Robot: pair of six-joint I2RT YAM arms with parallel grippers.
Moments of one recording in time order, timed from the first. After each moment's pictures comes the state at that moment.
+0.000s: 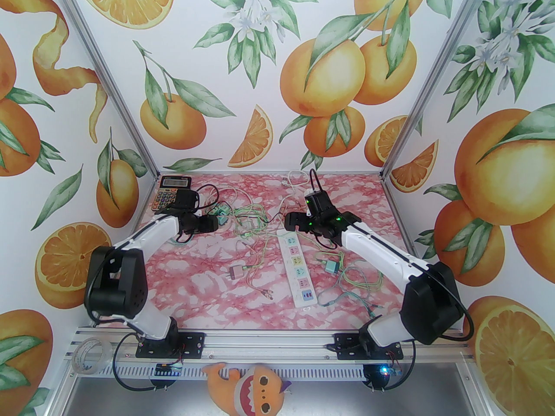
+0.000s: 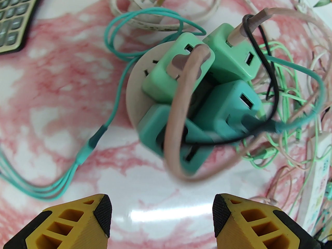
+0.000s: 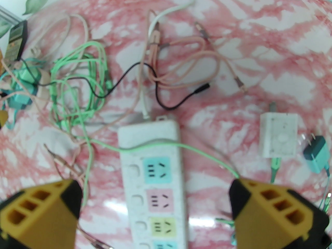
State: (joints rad) left arm -0.10 1.68 1.10 -0.50 0.13 -0.18; right arm 0.49 1.51 1.14 -0.52 0.01 0.47
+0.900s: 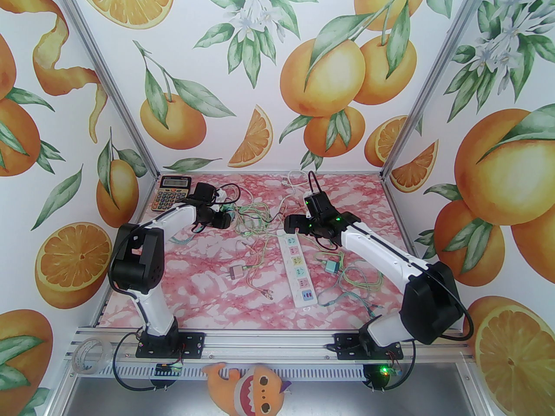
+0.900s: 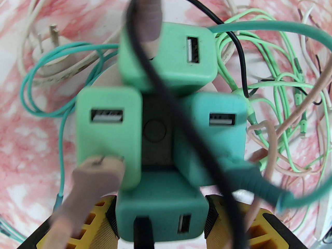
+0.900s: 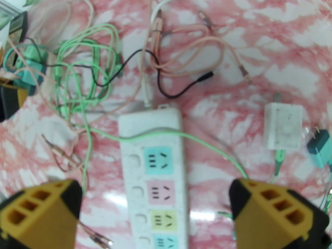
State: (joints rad) left arm -0.20 1.87 1.28 -0.52 0.14 0.03; right arm 0.49 1.51 1.14 -0.55 -0.01 0.46
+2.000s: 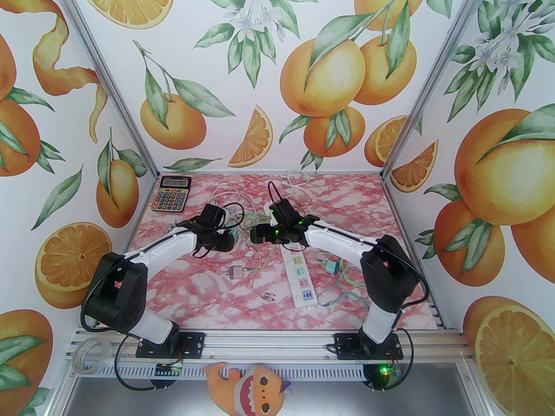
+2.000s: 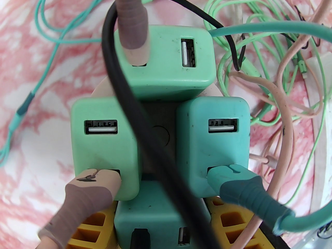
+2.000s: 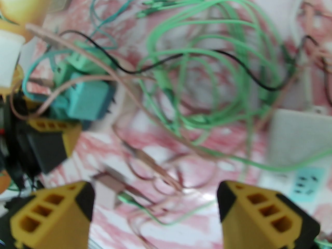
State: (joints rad) left arm -0.39 1.54 0.93 -0.54 0.03 -0.24; right arm 0.70 1.83 1.27 -0.34 -0.28 0.59
